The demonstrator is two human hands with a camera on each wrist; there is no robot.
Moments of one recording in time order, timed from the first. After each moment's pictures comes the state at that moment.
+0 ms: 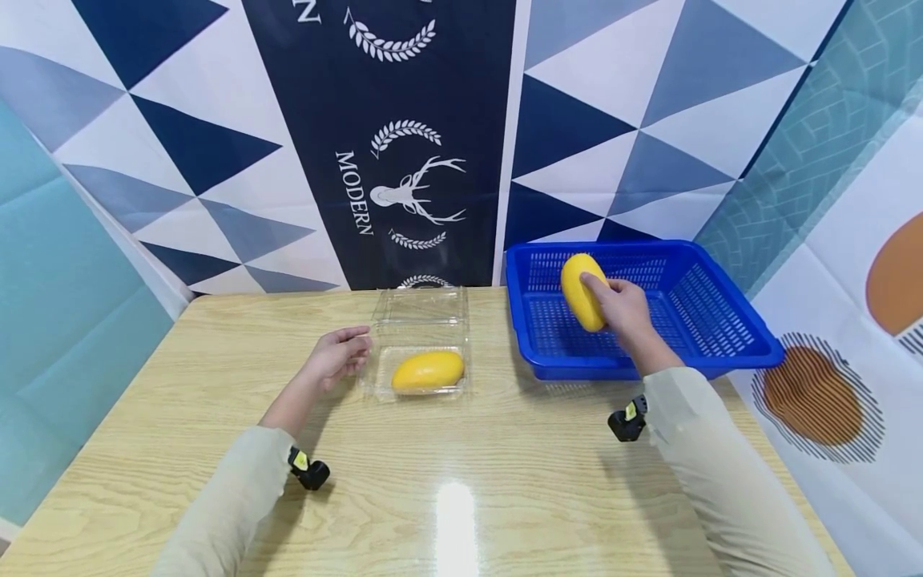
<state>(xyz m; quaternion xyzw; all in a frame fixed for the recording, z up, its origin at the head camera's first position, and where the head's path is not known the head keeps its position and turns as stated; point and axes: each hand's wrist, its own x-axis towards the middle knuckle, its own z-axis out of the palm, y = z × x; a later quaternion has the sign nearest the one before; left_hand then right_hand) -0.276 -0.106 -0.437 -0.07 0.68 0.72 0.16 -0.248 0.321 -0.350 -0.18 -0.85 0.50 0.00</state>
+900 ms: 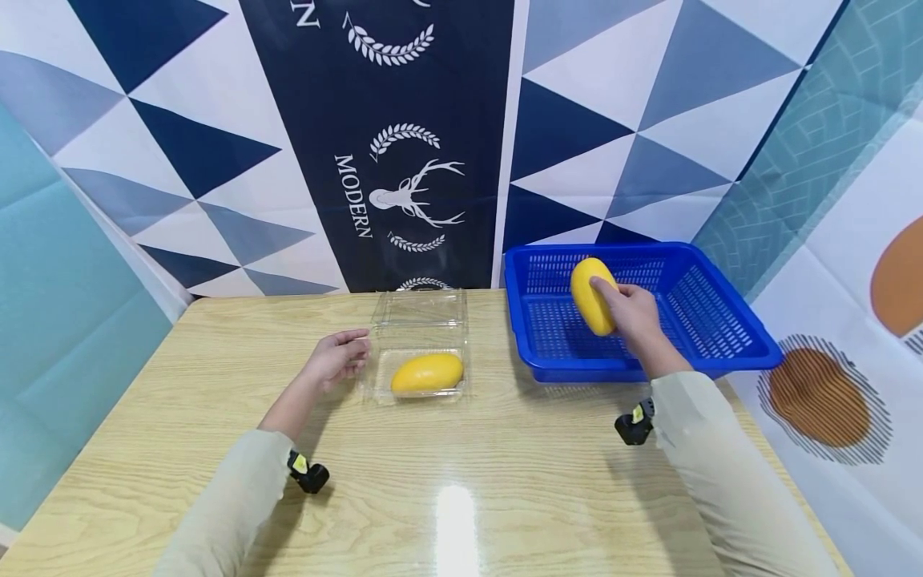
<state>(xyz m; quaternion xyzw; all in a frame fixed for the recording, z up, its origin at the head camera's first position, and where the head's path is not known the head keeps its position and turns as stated) -0.275 -0.106 -0.436 -0.07 0.68 0.71 0.17 -0.245 0.334 -0.351 -0.18 -0.85 0.49 0.00</state>
